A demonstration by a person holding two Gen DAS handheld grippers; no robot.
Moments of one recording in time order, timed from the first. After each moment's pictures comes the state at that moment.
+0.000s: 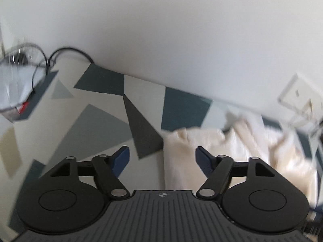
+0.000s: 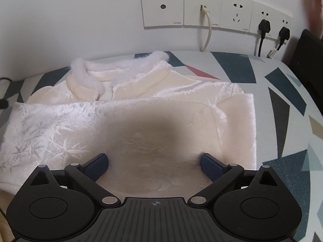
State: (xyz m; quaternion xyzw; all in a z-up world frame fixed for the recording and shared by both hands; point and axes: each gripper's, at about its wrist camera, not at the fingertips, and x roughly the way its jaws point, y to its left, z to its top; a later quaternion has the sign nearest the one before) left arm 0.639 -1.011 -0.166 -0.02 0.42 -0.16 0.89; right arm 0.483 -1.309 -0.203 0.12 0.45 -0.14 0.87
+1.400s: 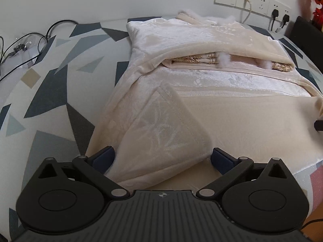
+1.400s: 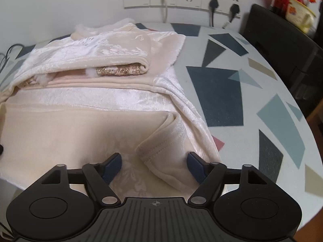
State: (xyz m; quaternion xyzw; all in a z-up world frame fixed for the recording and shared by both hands) left arm 0.425 -0.981 -0.206 0.11 0.45 -0.21 0.86; right arm 0.273 -1.314 -0.207 0.09 0.46 -0.15 0.87
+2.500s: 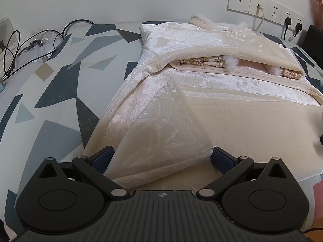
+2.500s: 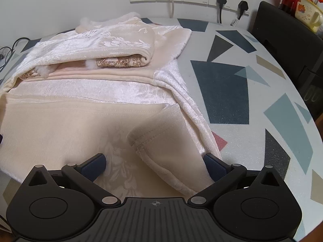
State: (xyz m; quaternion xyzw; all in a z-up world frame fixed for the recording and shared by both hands) left arm 0.410 -0.986 -0.209 0.09 0.43 -0.17 0.88; right arm 0.271 -1.321 -0.217 0.09 0.47 -0.12 0.87
